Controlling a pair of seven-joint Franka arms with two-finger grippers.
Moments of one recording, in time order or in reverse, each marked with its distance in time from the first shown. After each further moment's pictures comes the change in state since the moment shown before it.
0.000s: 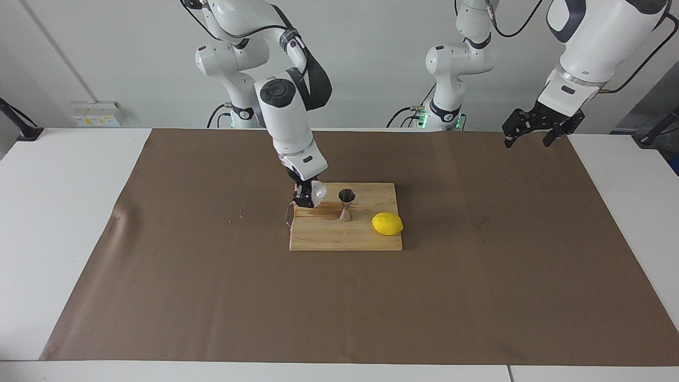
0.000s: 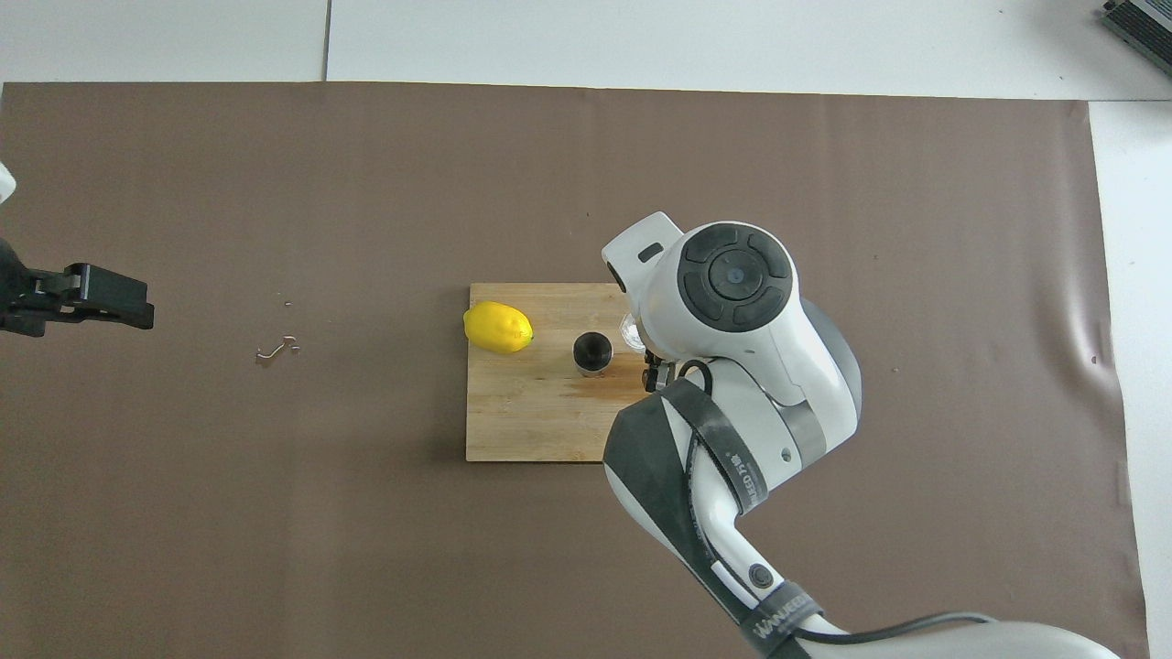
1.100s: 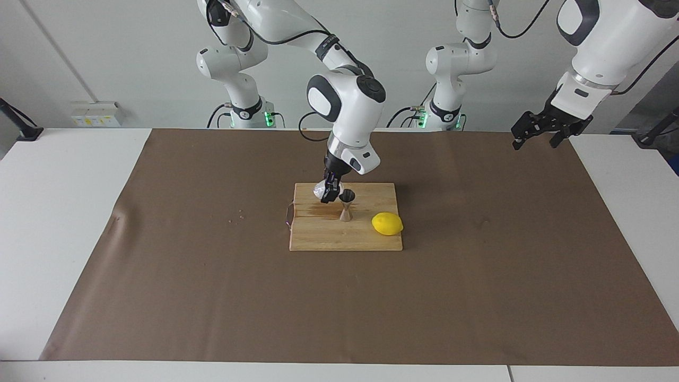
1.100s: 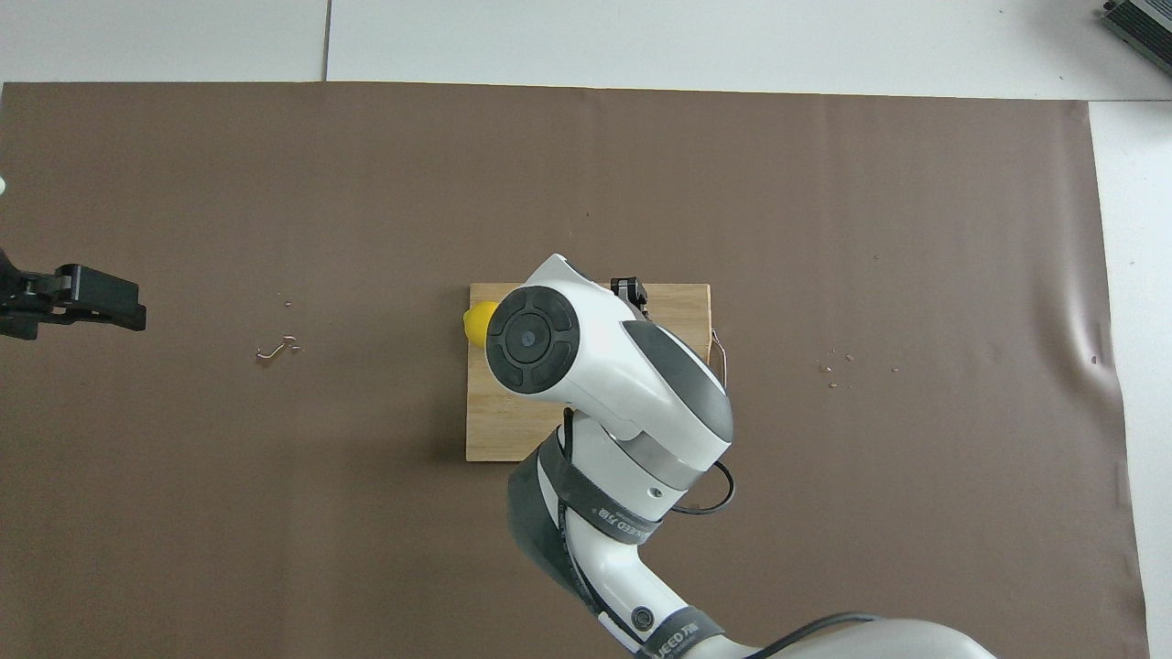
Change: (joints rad) left arm -0.002 0.000 0.018 -0.007 0.000 0.000 0.001; right arm 0.143 0.119 0.000 0.150 -0.298 -0.202 0.049
